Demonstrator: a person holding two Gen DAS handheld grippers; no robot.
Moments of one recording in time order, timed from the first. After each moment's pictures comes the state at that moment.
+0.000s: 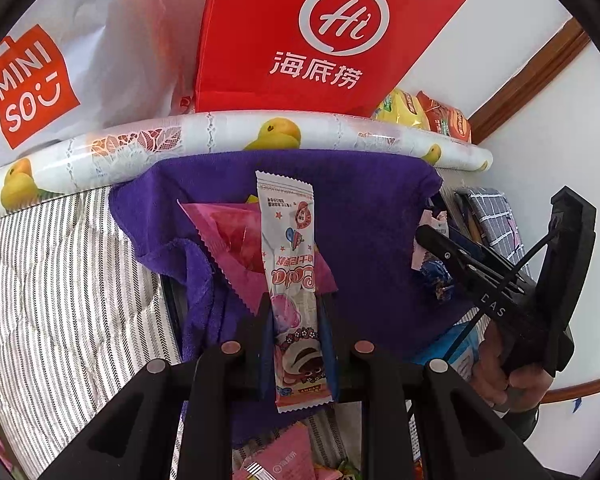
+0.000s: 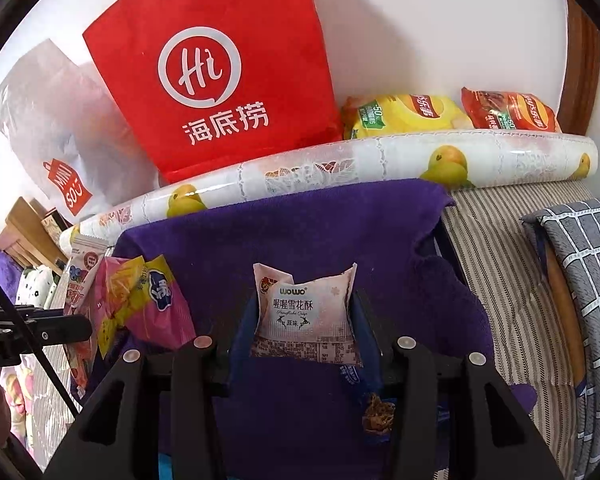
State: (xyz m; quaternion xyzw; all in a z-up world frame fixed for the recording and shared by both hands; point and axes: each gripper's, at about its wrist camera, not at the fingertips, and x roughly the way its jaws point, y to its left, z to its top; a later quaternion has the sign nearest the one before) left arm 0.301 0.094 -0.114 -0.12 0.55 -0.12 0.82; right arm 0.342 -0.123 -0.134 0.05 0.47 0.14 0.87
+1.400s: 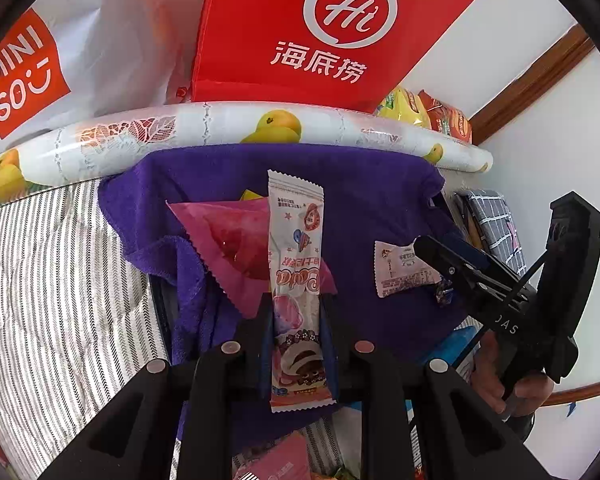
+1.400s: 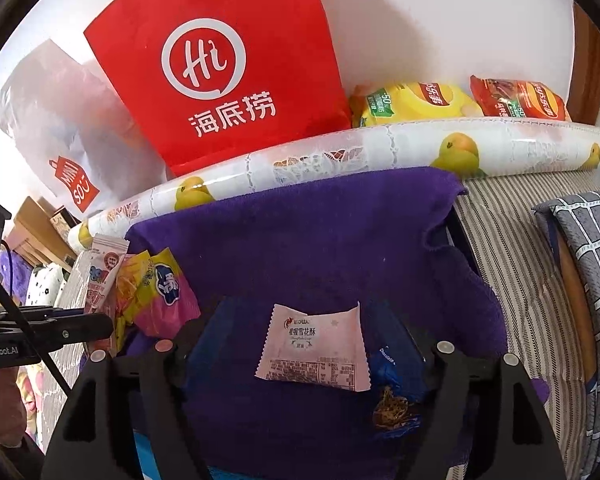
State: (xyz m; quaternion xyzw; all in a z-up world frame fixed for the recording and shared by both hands) left arm 0.309 0.094 -0.125 -0.14 0.56 -0.13 0.81; right arm 0.343 -0.123 -0.137 0.06 0.49 0.16 0.86
